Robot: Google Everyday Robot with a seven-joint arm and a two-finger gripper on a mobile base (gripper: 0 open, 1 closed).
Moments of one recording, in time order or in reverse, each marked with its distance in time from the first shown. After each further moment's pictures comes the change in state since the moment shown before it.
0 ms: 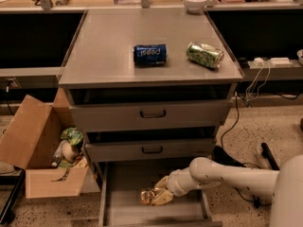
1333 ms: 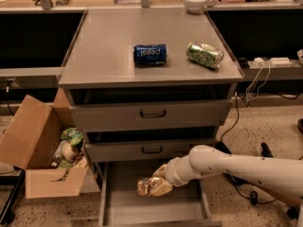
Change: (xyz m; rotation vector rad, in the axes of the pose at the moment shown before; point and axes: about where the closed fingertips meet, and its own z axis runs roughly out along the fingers) arm -0.076 0.011 -0.064 0.064 0.027 -0.131
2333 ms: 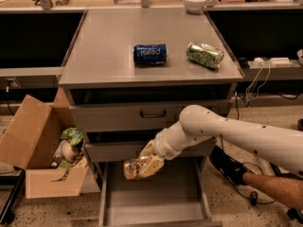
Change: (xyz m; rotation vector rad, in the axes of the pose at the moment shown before) arm -0.119 -0.007 -0.073 -0.138 -0.025 -0.110
